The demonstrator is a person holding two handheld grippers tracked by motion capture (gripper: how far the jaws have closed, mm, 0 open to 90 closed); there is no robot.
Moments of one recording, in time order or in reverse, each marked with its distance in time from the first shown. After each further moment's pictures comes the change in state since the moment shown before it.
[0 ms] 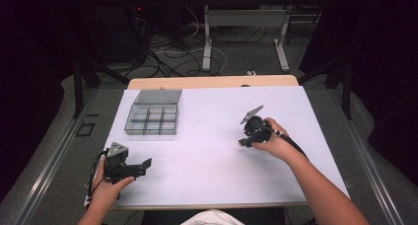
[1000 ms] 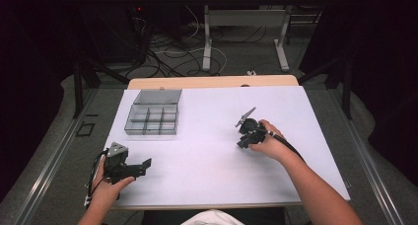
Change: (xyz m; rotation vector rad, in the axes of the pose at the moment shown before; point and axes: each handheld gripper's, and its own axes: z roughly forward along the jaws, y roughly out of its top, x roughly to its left) left arm 0.000 0.000 0.000 0.000 0.000 -0.001; right arm 0.001 0.004 0.019 0.085 0.039 -0.011
